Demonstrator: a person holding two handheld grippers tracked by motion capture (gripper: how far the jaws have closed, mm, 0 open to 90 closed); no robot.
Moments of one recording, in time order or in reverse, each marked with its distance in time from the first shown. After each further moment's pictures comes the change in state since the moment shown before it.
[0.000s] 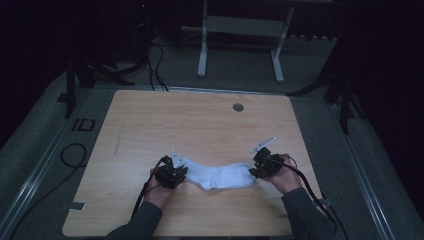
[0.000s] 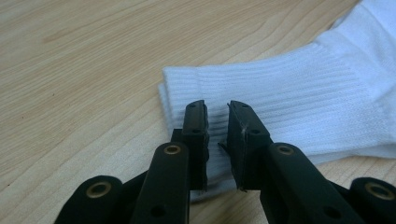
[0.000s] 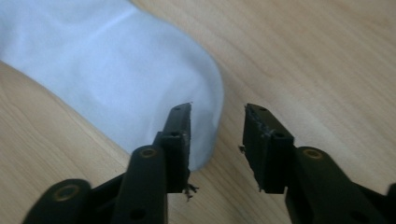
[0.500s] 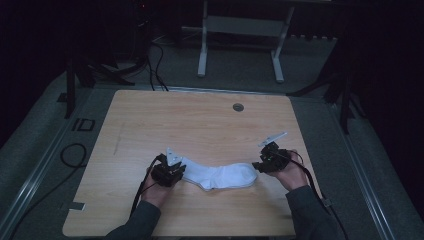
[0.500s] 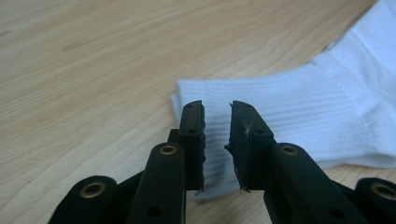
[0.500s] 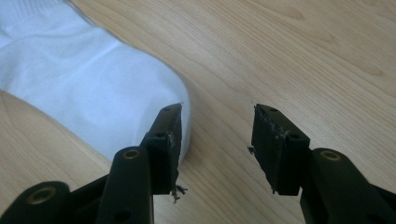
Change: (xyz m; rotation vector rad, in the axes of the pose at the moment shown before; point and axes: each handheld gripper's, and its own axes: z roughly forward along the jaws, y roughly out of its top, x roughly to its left) left arm 0.010 0.002 -0.012 -0.049 -0.009 -0.050; right arm -0.016 -0.001 -0.019 -0.087 -0.015 0.064
